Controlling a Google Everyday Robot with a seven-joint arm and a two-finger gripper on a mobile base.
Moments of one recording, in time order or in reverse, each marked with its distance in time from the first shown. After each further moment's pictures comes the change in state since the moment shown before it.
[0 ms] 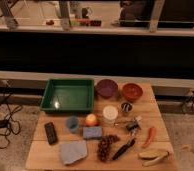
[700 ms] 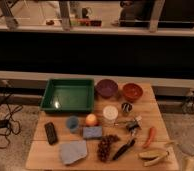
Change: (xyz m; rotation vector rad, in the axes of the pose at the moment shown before) arm -0.059 -0.026 0.001 0.045 -0.056 -0.090
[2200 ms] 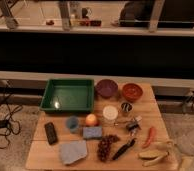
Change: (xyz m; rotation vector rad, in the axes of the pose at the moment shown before) arm 0.004 -0.020 0.025 0.053 -0.185 -0.005
